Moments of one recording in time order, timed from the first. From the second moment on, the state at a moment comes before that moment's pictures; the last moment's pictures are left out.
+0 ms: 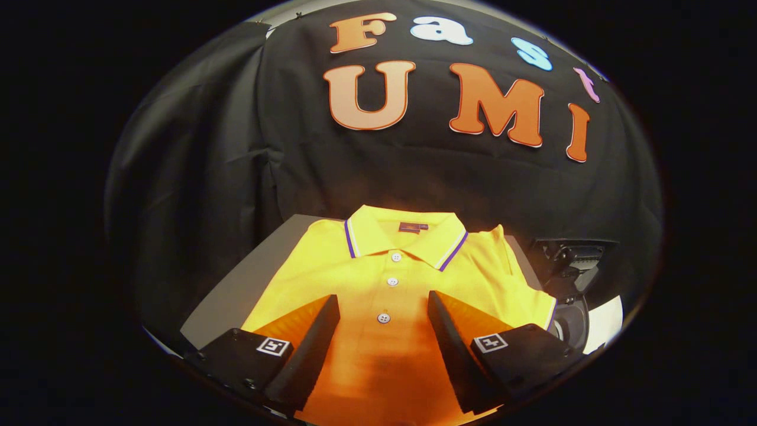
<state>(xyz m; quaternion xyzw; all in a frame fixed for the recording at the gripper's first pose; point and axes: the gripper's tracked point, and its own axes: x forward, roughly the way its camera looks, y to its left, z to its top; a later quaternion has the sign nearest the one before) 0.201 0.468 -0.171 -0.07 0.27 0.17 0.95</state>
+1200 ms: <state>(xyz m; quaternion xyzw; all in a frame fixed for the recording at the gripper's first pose) 0.189 0.475 -0.166 -0.09 0.22 0.26 0.94</state>
